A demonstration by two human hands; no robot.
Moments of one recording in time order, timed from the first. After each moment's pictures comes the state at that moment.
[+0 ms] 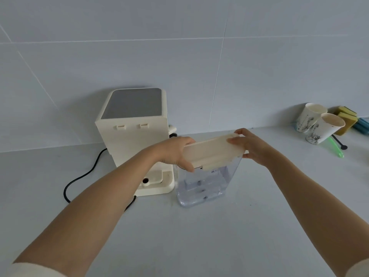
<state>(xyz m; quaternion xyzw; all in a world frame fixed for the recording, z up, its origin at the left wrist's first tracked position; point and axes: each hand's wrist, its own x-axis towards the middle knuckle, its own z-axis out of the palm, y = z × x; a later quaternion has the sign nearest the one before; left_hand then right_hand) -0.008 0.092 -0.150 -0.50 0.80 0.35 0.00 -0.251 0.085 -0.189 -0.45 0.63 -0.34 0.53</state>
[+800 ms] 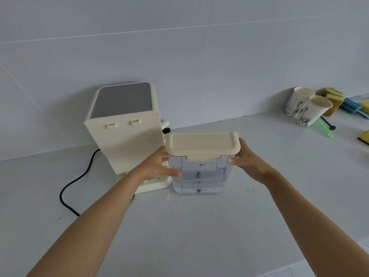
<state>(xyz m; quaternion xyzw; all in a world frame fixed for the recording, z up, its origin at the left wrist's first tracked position) 0.028 0.101 -0.224 -0.51 0.66 0.53 -0.14 -0.247 0.150 -0.231 -0.53 0.51 -0.37 0.56</state>
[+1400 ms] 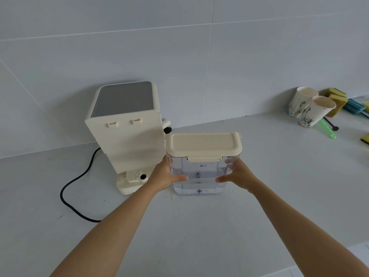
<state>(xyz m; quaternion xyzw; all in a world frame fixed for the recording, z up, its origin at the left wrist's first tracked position) 0.011 0.111 -0.272 -0.59 0.64 0.45 -0.19 -0.223 0.149 -0.269 -0.53 0.68 -0.26 0.44</state>
